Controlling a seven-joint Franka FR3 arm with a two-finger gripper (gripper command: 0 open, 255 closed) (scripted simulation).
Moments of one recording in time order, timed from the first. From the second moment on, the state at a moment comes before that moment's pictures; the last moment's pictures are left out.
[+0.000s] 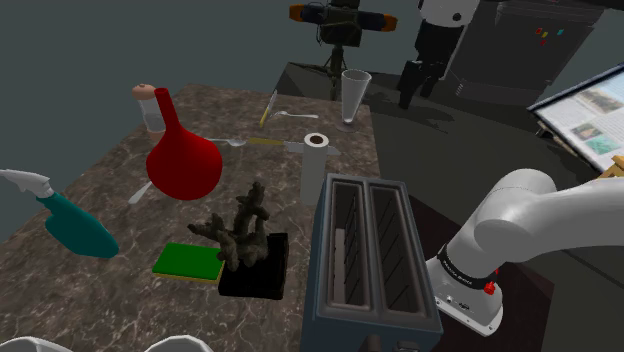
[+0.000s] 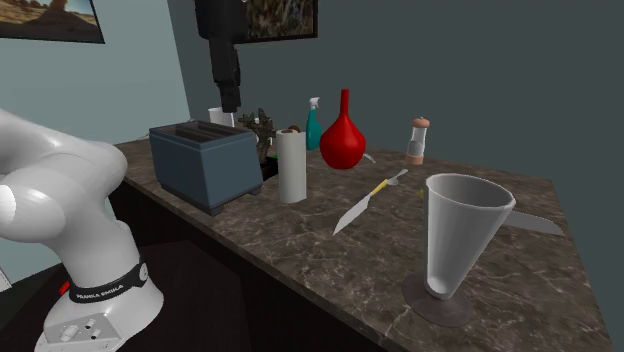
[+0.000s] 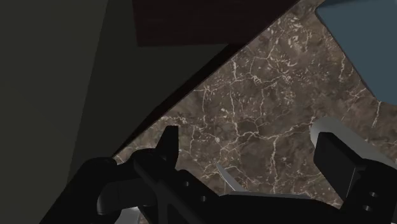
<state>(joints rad) -0.01 -0.82 0.00 -2.32 -0.04 1.50 0.05</state>
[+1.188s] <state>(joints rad) 0.09 -0.29 -0.08 -2.23 -0.05 1.93 -0.28</state>
